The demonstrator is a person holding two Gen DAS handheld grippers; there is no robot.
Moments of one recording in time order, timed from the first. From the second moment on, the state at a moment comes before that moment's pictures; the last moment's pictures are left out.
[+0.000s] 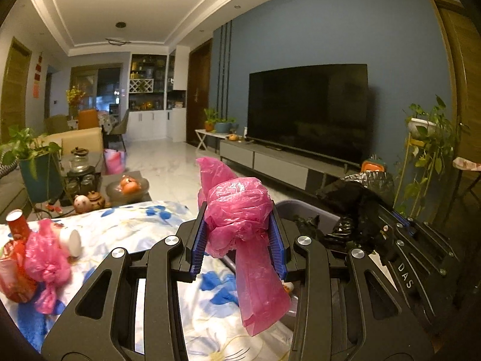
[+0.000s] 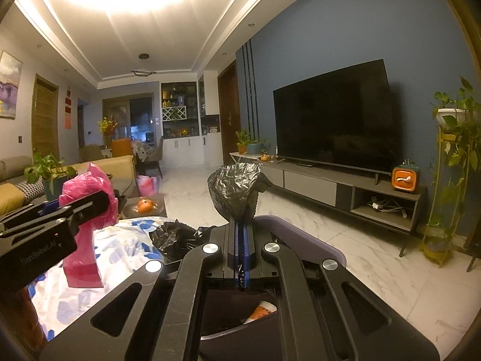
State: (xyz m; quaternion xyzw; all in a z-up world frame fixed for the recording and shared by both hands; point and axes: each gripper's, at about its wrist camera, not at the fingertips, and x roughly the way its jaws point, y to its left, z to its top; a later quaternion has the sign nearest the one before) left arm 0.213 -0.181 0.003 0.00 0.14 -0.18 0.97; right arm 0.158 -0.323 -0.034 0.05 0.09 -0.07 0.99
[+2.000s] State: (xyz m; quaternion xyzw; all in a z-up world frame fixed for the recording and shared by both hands) left arm 0.277 -0.229 -0.038 -0.01 0.19 -0.24 0.95; right arm 0.171 -0.354 -0.067 0.10 0.11 -0.12 0.98
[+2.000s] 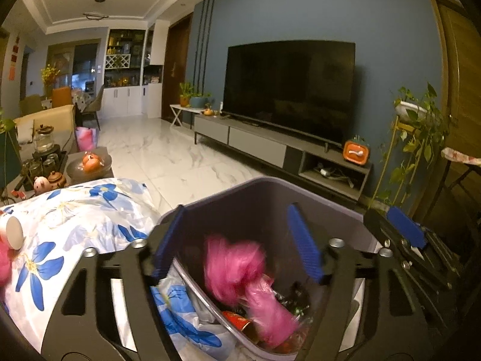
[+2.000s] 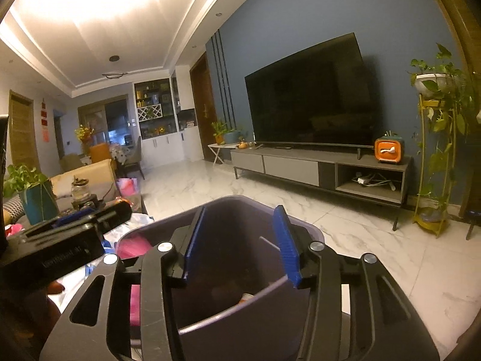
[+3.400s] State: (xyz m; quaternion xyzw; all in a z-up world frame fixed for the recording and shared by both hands) left arm 0.100 0.114 -0.028 -0.07 0.16 0.15 0.97; right arm 0.107 -0.157 -0.031 0.03 0.10 0.06 0.99
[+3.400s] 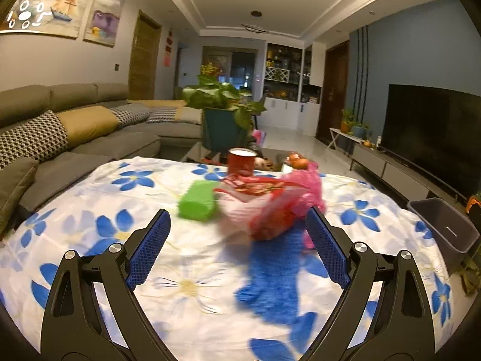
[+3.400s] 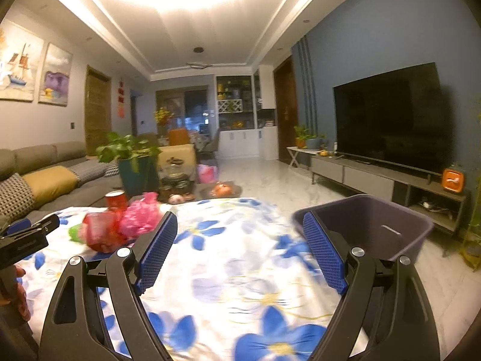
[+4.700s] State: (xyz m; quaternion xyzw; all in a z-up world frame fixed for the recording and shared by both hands) left arm 0.174 0.126 -0.038 -0.08 0.21 0.00 0.98; right arm 0.213 -0.031 -0.049 0.01 0.18 0.14 0.97
